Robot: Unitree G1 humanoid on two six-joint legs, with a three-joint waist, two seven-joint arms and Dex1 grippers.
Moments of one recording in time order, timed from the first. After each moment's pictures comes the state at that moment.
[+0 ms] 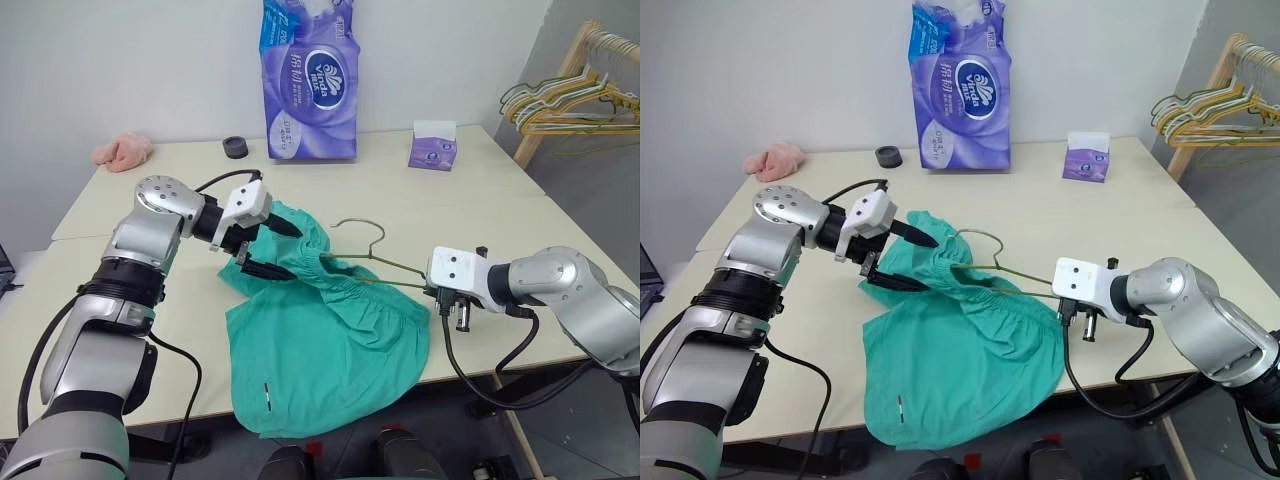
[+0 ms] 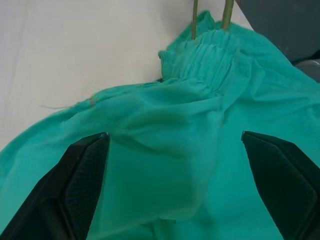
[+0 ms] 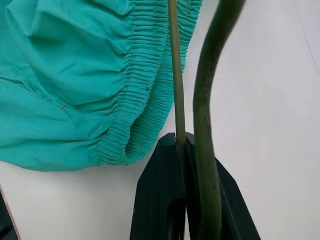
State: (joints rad) left arm -0.92 0.72 -0.30 0.57 -0.21 0.06 -1.61; right arm -0.54 -1.01 0.42 -0.54 0.10 0.83 0.93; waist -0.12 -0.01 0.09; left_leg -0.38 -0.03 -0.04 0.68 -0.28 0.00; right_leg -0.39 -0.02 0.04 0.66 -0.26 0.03
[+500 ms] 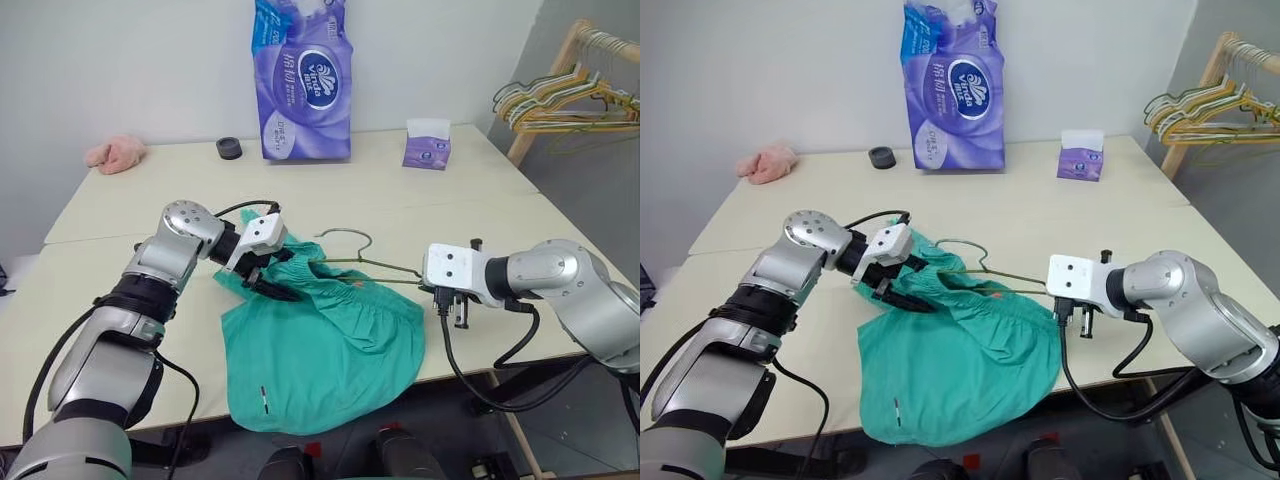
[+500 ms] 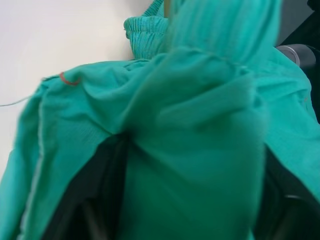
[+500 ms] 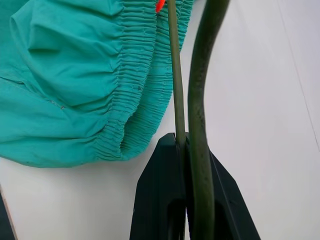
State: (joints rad) left arm -0.86 0.69 -0.36 0.57 -0.20 0.04 -1.60; right arm -0.58 -0.99 0.42 -0.57 0.08 0.82 0.97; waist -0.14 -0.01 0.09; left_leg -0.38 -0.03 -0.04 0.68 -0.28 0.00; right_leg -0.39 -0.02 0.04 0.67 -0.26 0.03
